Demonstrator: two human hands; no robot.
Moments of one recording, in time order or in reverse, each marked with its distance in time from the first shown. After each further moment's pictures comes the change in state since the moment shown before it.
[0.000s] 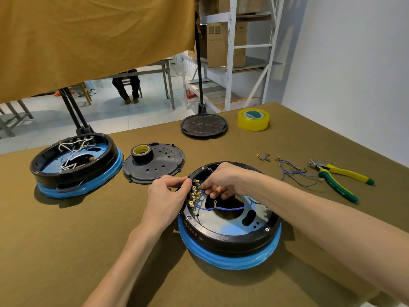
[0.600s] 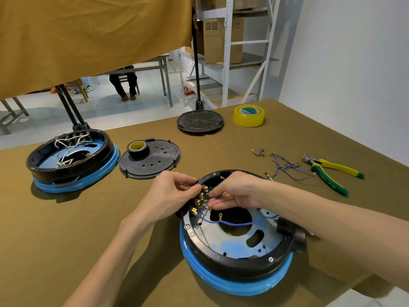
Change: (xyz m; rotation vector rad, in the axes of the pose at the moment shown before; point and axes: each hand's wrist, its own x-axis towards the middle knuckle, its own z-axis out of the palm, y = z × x) left_hand -0.003 0.025 -0.007 0.073 -0.335 0.015; right_hand -0.038 0.041 -0.006 0.424 -0.139 0.078
